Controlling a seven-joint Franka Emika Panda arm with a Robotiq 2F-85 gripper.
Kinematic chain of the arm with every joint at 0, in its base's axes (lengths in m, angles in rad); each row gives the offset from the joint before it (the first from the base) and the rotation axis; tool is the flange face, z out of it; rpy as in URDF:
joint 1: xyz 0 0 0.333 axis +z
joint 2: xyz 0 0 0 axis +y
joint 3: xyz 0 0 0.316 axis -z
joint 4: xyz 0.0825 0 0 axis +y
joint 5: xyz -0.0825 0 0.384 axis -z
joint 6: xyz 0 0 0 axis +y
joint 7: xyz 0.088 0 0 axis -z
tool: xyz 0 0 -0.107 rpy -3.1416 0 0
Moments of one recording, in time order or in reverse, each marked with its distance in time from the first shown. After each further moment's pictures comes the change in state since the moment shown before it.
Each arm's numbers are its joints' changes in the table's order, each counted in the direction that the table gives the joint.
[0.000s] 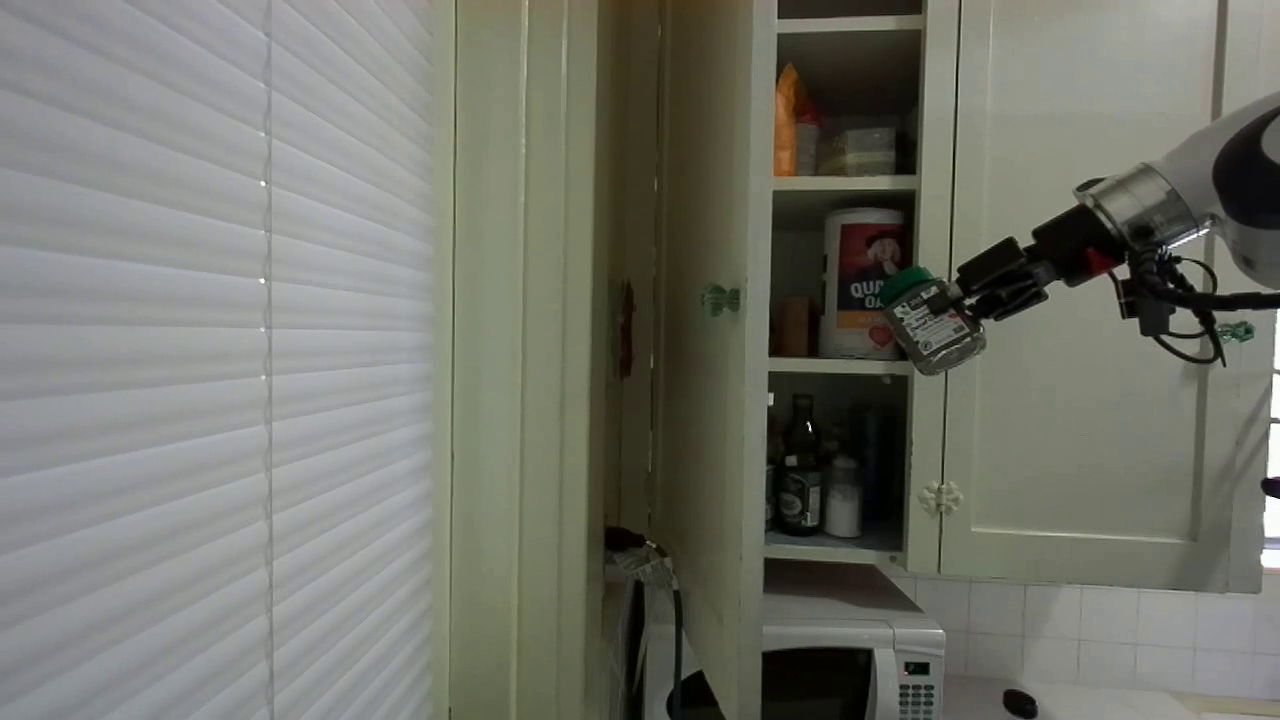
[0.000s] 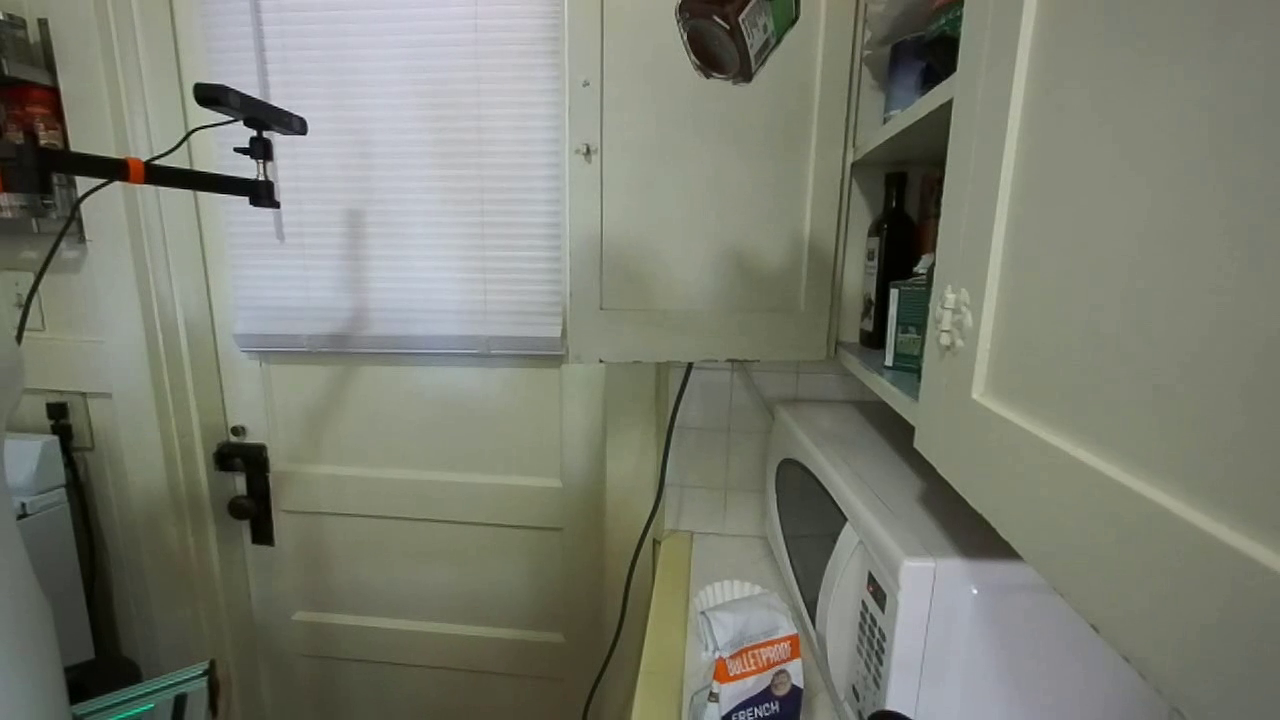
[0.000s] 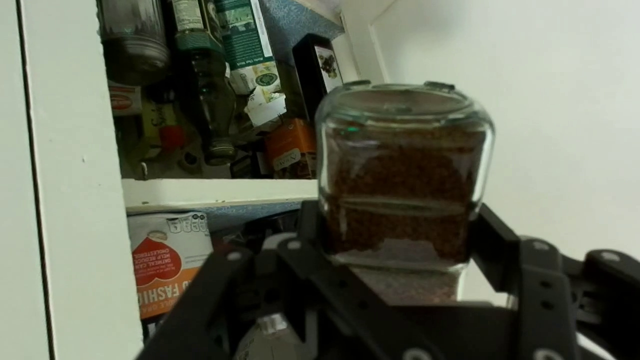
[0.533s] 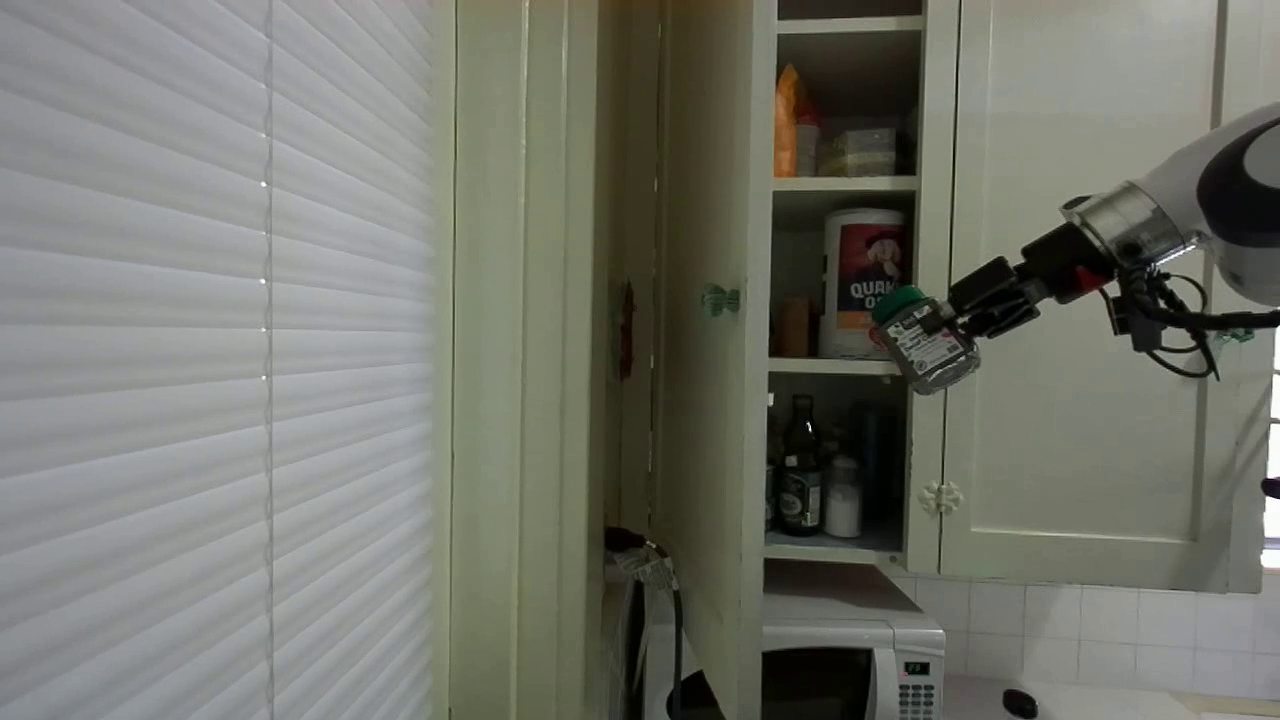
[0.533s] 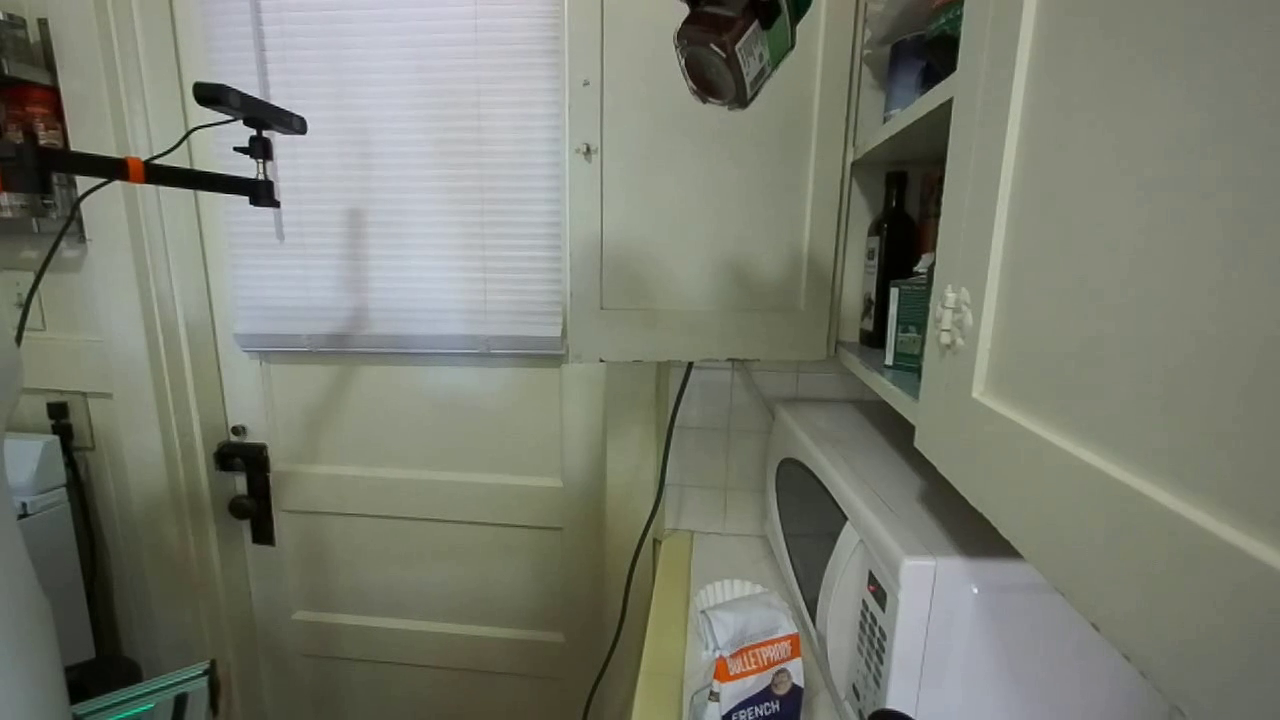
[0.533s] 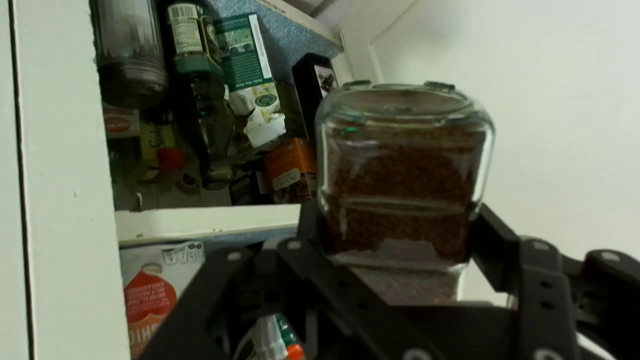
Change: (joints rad) arm 0.007 0.018 0.000 0.023 -0.003 0.000 0.000
